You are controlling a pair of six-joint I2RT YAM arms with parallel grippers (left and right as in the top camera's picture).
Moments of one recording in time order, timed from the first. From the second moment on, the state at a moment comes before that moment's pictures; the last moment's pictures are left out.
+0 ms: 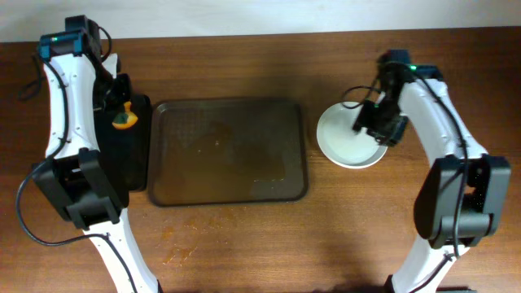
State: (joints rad) left arm 0.19 2.28 2.28 -1.48 0.00 0.00; right arm 0.04 1.98 1.63 -1.17 -0.09 0.46
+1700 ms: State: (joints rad) left arm 0.17 2.21 2.37 -1.39 0.34 -0.04; right arm 0.11 0.92 1.53 -0.93 0.21 0.15
